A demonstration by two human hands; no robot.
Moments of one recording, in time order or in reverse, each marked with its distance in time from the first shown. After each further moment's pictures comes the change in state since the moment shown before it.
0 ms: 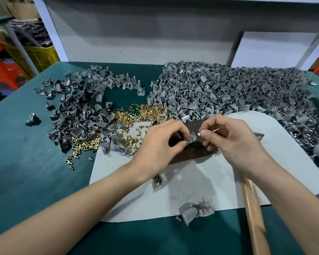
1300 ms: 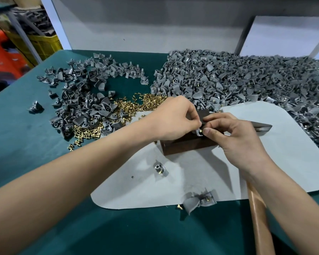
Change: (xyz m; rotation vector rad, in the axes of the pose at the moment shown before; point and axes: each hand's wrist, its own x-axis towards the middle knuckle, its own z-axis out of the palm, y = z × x) left_hand 0.038 0.027 -0.015 0.110 -0.318 -0.193; right_hand -0.008 0.019 0.008 0.070 0.086 0.016
